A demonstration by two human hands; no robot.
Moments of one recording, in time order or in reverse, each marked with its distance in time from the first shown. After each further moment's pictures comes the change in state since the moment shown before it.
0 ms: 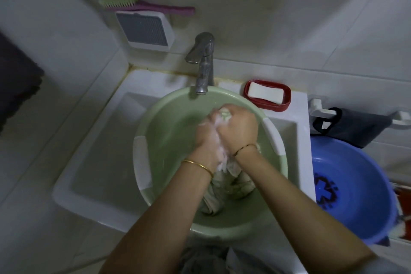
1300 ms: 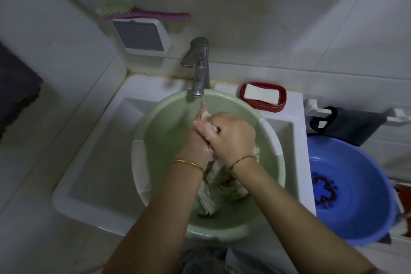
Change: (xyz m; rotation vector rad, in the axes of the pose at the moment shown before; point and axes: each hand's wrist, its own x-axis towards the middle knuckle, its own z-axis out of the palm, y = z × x) left_hand -0.004 0.008 -0.003 -0.165 -0.161 -0.025; right_hand -0.022 -0.007 -0.007 -0.148 -0.024 -0.215
